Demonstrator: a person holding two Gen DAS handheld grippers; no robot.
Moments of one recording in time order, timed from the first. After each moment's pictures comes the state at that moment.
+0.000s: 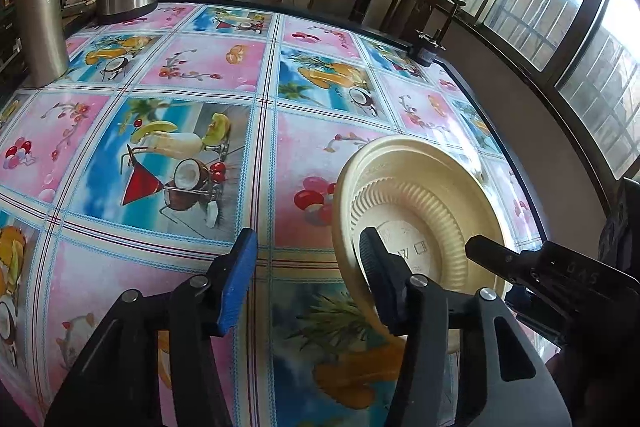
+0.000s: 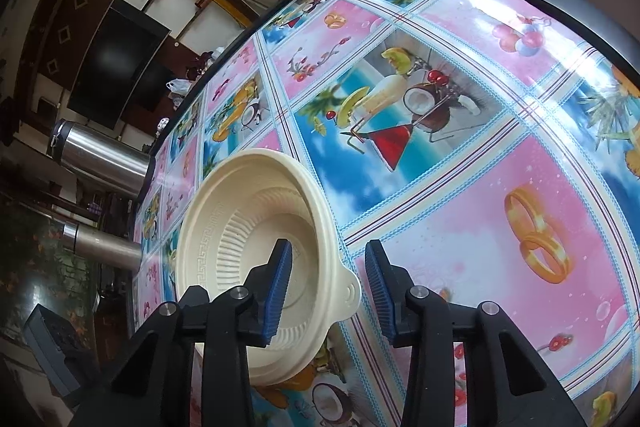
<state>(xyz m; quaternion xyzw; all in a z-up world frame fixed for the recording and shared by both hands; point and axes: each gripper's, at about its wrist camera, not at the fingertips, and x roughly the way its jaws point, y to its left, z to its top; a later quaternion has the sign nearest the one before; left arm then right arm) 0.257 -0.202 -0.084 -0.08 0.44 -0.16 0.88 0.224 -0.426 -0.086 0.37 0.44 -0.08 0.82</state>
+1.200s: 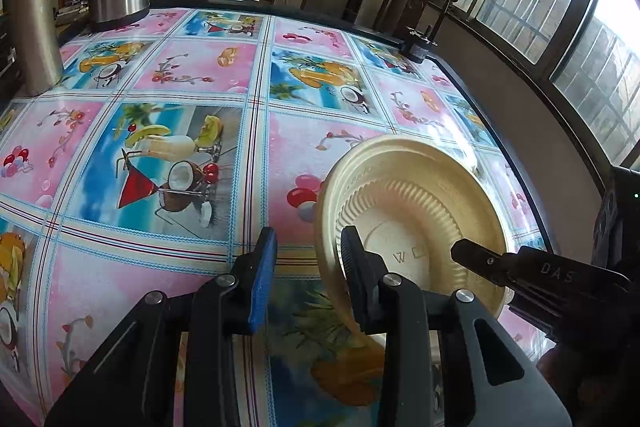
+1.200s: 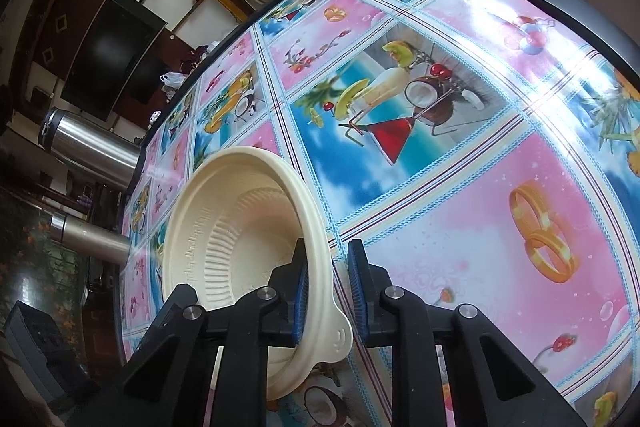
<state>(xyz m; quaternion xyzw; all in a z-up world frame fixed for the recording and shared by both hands) 0.255 -0.204 -0.084 -0.07 0.44 -0.17 0.88 0.228 -0.418 -0.091 0.35 0.45 -0.09 0.82</state>
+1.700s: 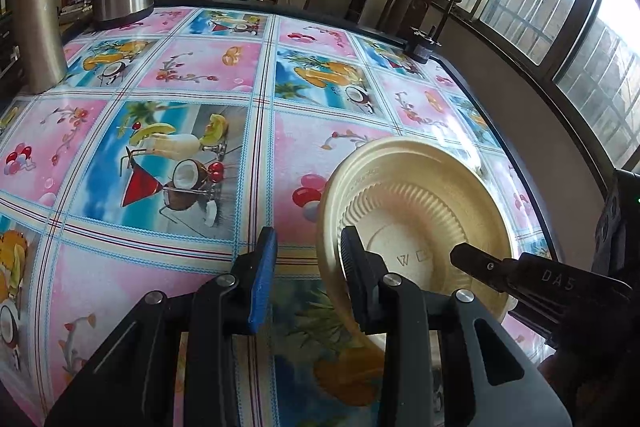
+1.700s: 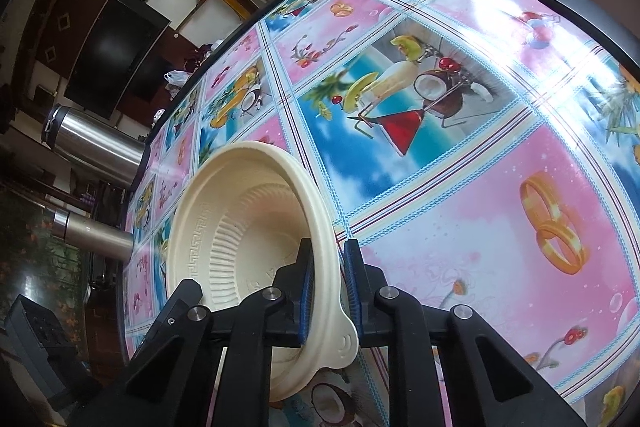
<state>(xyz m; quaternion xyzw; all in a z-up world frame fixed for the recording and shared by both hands) 0.256 -0.202 -0.085 -0.07 0.44 -0.16 0.88 0.228 -0.413 -0.092 0.35 0.45 -0.08 0.82</state>
